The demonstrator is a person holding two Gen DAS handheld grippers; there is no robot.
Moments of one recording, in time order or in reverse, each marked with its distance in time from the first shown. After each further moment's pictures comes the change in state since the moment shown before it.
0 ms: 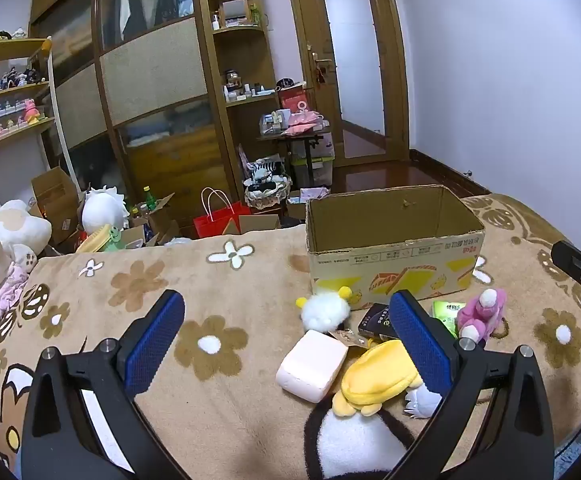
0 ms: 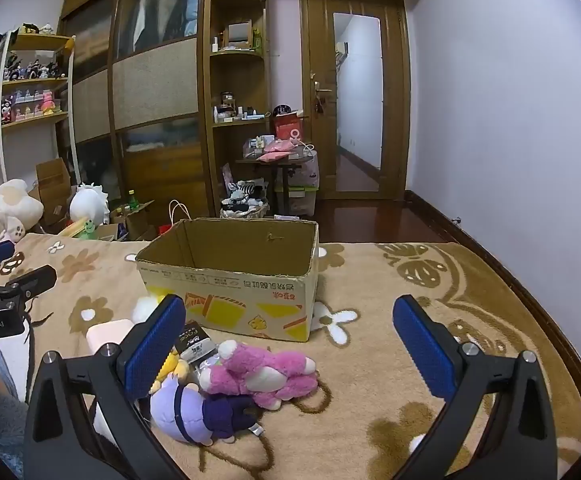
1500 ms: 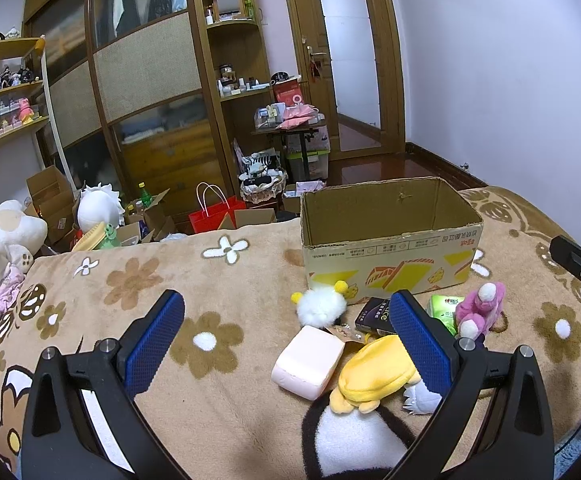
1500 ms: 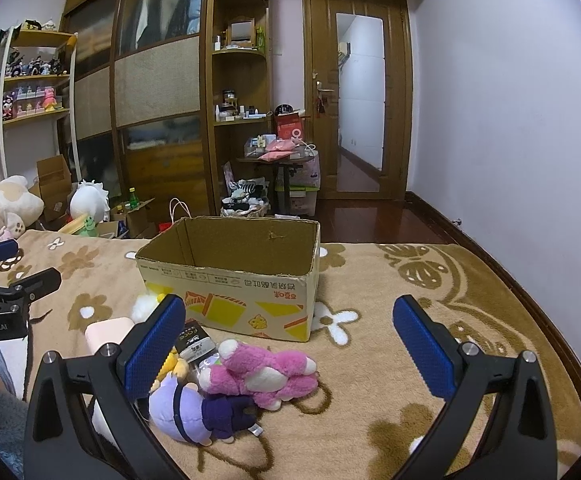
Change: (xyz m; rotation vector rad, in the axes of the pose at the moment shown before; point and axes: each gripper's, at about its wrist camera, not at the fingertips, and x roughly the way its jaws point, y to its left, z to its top) left arm 0.001 -0.004 -0.002 0.013 0.012 -0.001; right arm 0.004 0.002 -0.002 -0.014 0.007 -0.002
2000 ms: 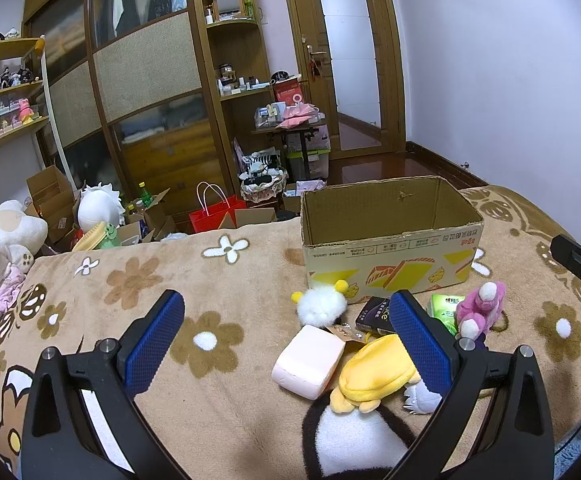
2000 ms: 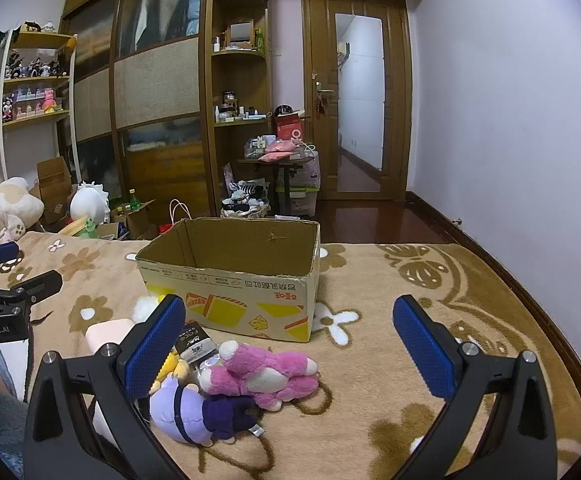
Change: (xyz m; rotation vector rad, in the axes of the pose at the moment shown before) left arm 0.000 0.000 0.001 0.001 0.002 0.000; right arm -0.004 0.001 0.006 0.003 0.002 -0.001
